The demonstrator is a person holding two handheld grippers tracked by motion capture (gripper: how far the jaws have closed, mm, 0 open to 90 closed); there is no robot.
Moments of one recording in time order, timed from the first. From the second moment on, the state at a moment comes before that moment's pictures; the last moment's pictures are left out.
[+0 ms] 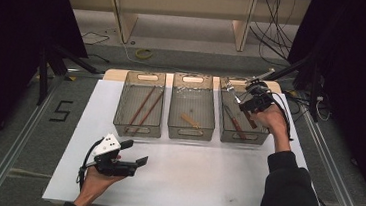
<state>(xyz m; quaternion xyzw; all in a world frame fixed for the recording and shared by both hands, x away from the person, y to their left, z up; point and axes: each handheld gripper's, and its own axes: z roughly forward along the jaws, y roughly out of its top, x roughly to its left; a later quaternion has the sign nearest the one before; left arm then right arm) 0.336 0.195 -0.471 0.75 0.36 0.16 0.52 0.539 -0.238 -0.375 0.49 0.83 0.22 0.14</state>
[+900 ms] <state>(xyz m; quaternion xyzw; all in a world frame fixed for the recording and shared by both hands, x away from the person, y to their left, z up) 0.336 0.195 -0.471 0.75 0.36 0.17 0.52 0.548 -0.239 -0.394 0.51 0.82 0.20 0.13</state>
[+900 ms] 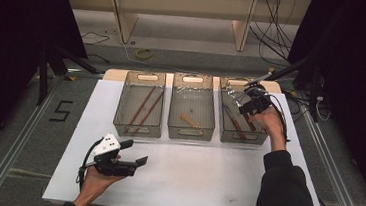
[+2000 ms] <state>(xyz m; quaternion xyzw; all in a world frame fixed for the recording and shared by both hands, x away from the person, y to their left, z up) 0.336 0.195 -0.471 0.75 0.36 0.17 0.52 0.545 -0.235 -0.395 0.52 0.81 0.23 0.13</state>
